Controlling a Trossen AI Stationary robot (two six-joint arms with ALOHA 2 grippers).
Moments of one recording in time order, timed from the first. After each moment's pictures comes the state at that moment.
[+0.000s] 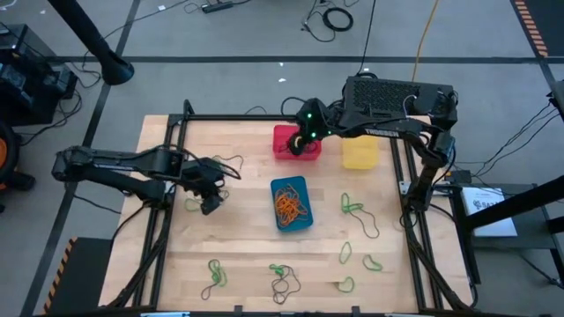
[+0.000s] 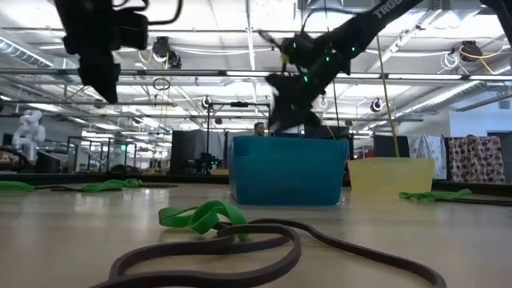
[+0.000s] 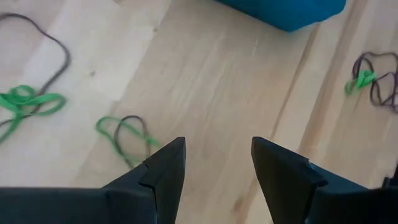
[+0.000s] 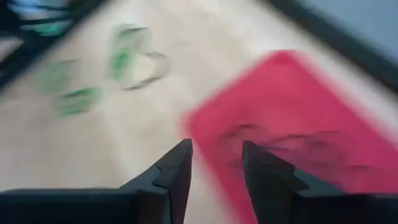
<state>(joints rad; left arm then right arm) 0.00 1.00 0.83 -0.89 0.09 -0.49 -0.49 1.79 1.30 -0.29 -0.19 0.32</state>
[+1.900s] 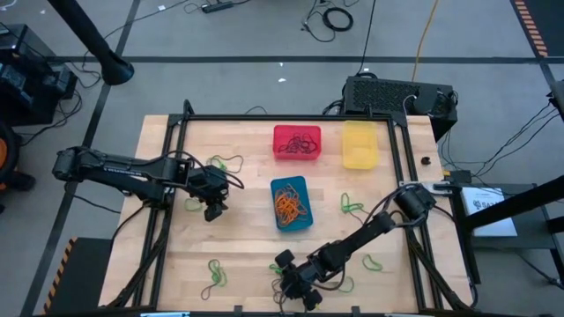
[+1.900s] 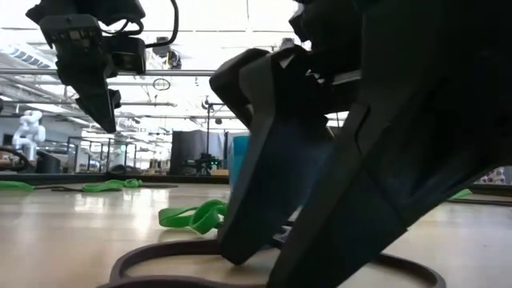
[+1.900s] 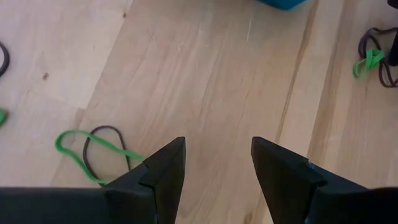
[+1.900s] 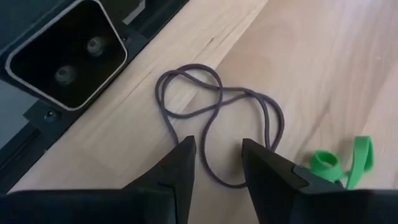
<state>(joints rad) -0.01 1.02 0.63 -0.64 0.15 -0.44 0.55 2.20 1.44 -0.17 0.00 -0.07</state>
